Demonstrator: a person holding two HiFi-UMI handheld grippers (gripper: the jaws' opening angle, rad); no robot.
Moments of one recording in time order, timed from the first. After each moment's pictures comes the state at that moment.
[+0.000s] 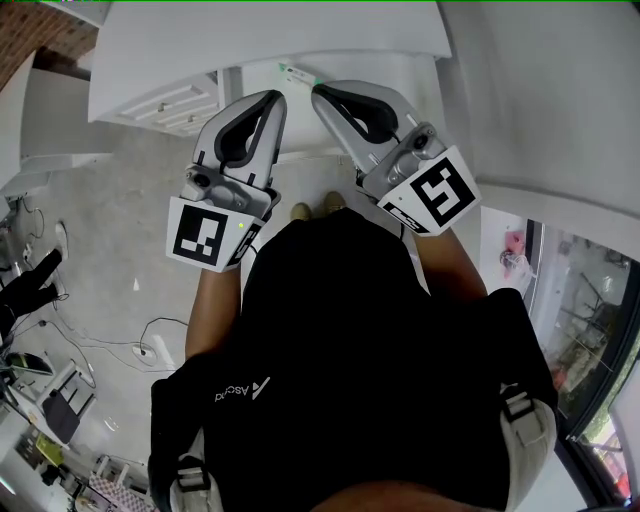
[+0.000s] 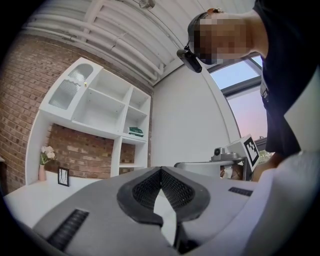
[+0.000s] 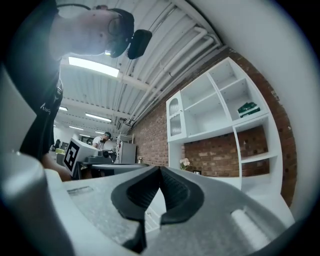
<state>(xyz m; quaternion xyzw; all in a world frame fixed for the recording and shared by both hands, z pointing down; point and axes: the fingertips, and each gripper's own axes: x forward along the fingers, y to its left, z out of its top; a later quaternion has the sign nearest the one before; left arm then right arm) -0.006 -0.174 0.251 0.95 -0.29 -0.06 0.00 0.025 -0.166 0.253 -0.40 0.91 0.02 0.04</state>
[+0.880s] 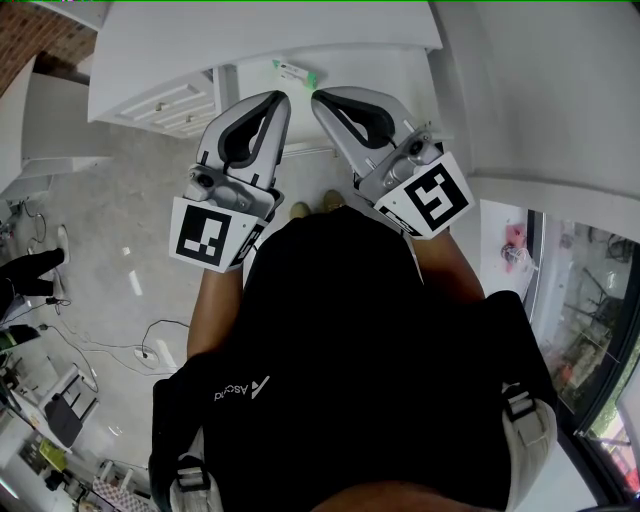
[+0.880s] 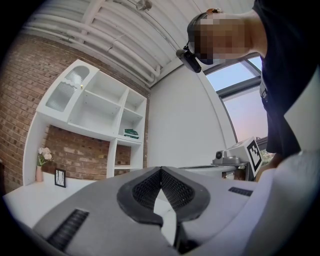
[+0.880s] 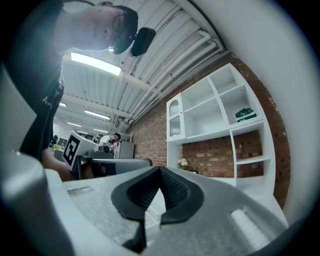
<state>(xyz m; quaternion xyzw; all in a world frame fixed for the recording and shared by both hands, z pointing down) 0.007 -0.142 0.244 0.96 -0.28 -0.07 0.00 0.032 -0.133 0.256 -0.42 0.91 0.04 0.03</state>
